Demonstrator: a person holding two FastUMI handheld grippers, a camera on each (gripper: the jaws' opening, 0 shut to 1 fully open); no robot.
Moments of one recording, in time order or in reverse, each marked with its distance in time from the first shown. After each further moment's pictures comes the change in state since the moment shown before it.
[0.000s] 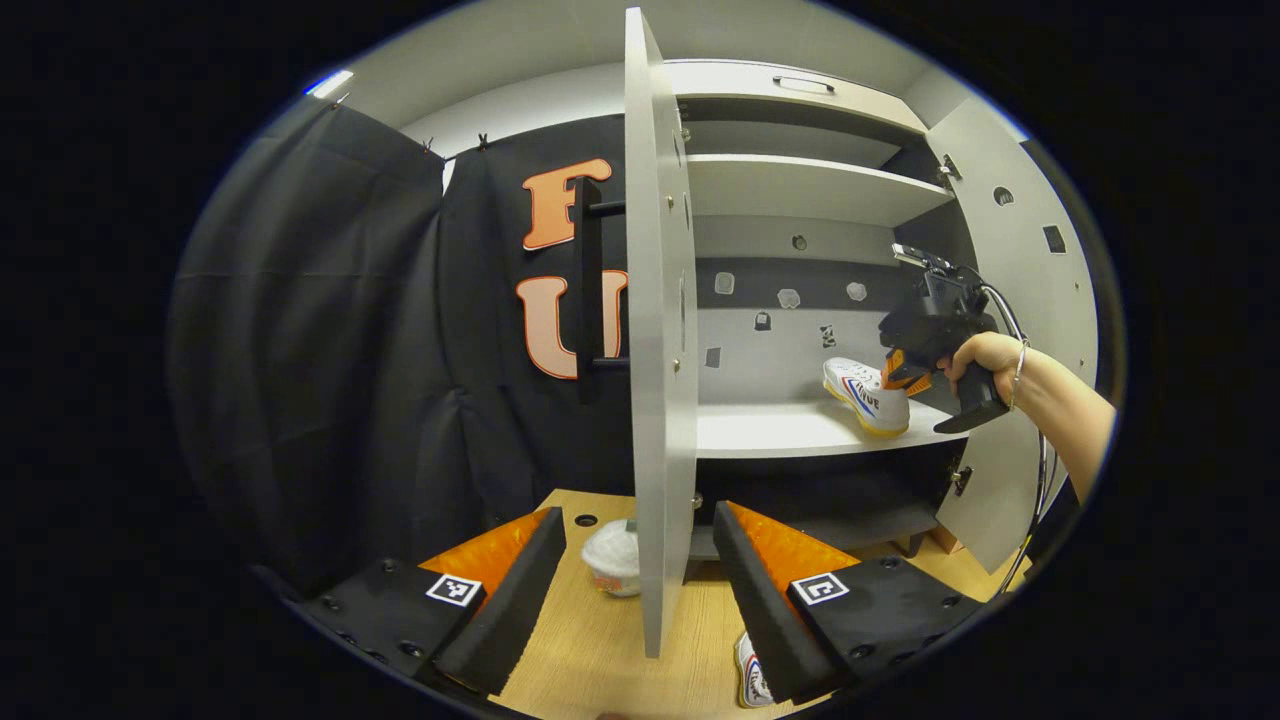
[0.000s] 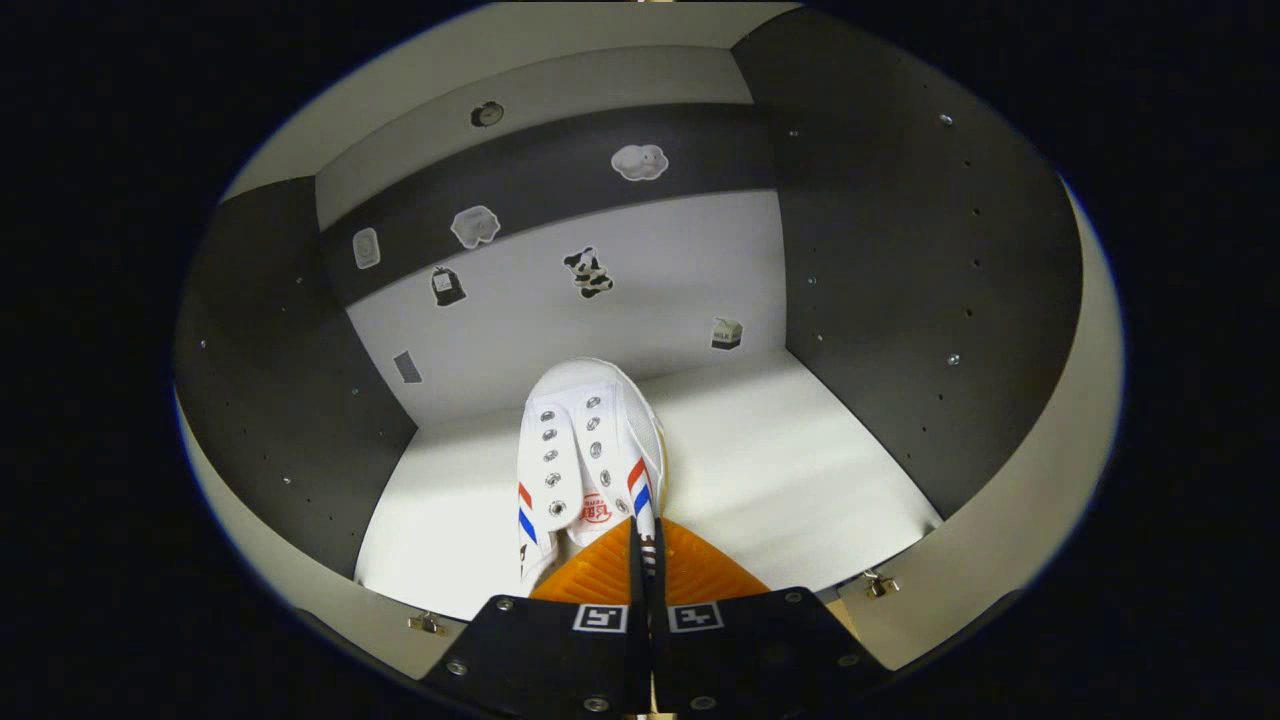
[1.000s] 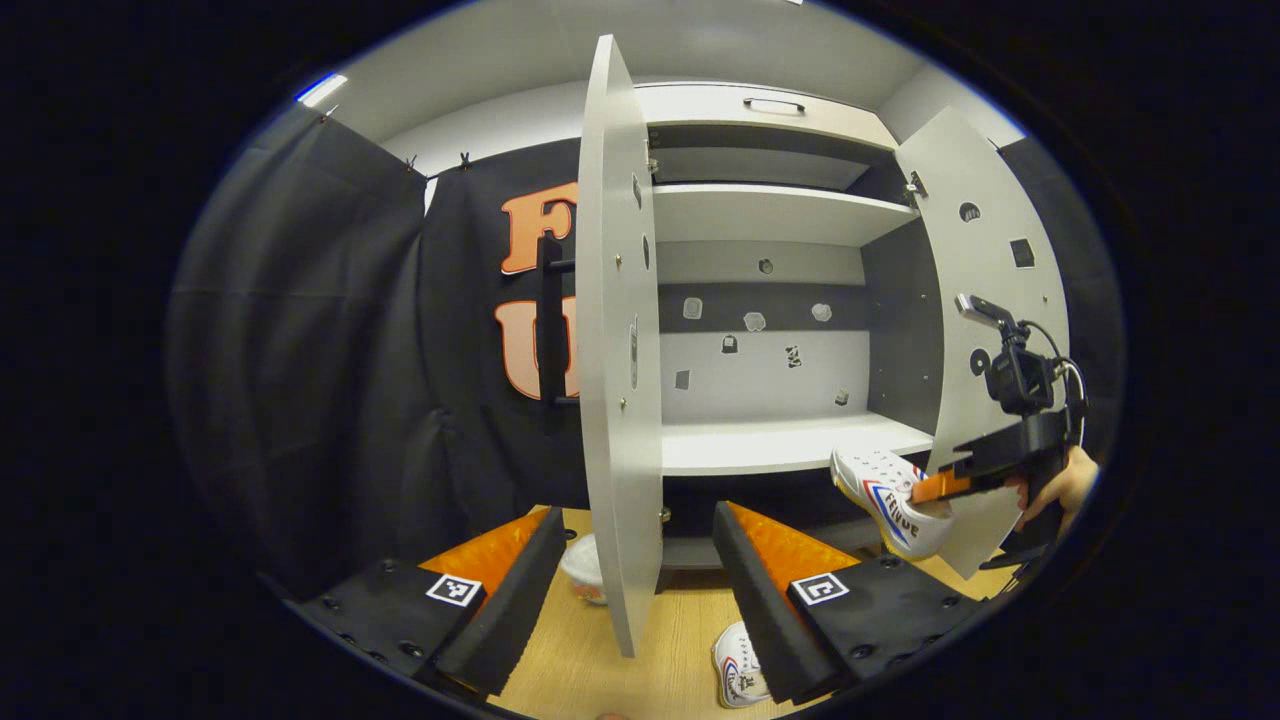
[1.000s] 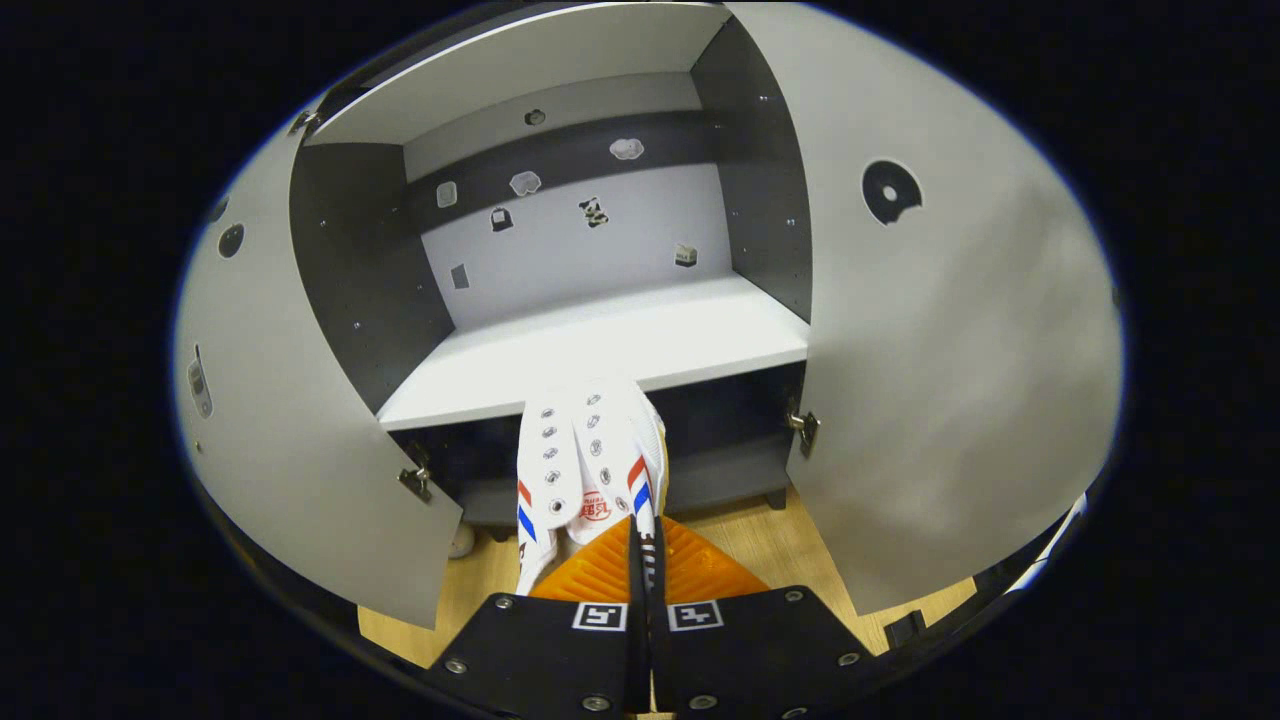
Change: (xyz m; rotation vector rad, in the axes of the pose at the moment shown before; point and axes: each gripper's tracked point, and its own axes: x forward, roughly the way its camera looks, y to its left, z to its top) left arm -0.030 -0.028 0.026 0.014 -0.062 -0.070; right arm -0.123 -0.027 -0.119 -0.045 -0.039 0.045
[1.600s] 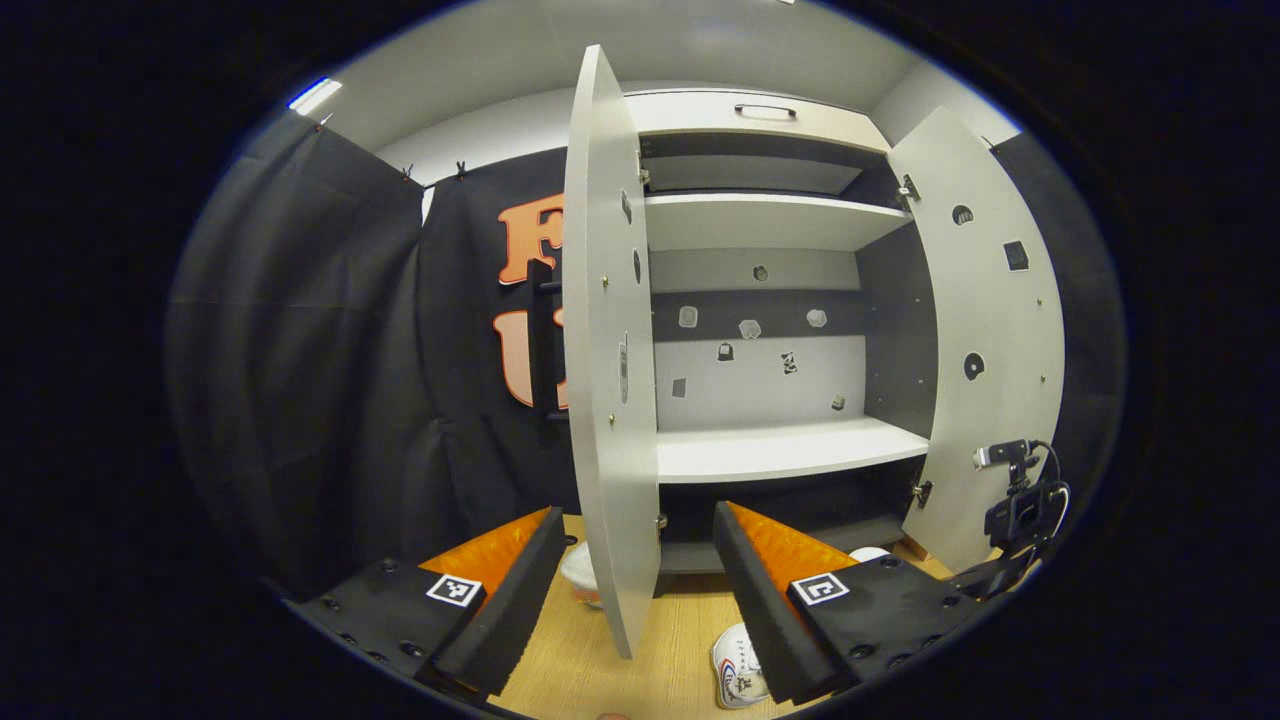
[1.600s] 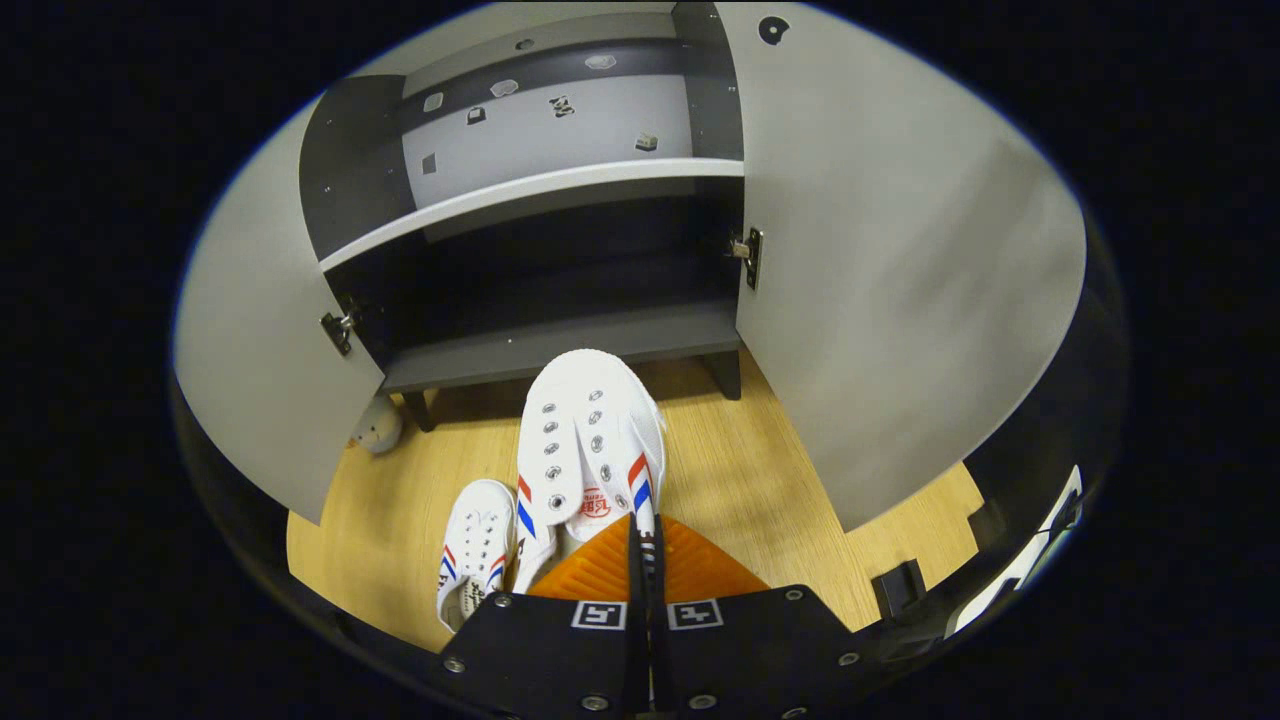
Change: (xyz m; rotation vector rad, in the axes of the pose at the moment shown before) left arm -0.008 -0.011 0.011 0.004 -0.015 -0.002; right arm -0.006 -0.053 -0.139 -0.047 0.178 -0.080
